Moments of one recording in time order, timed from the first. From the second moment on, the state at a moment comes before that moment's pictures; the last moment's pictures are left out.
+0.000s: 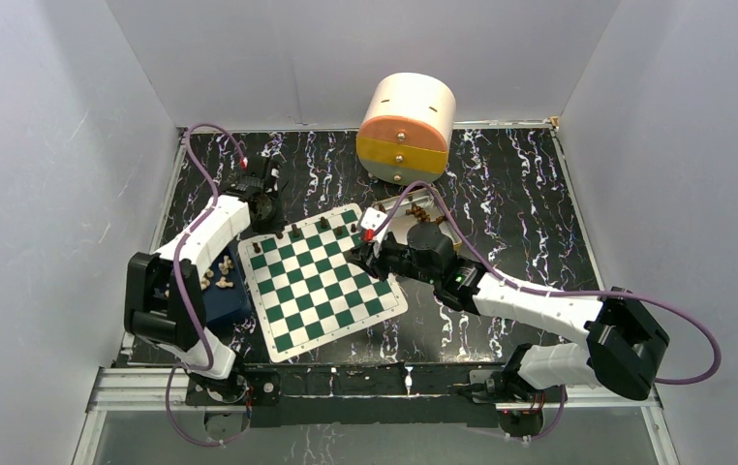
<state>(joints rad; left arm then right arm) -0.26 1.56 1.18 -0.69 -0.14 -0.41 0.98 1.26 0.74 0.31 -0.20 -0.14</state>
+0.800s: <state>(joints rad) -0.17 1.70 1.15 -0.63 -0.20 -0.36 0.98 1.26 0.73 0.30 -0.23 -0.13</state>
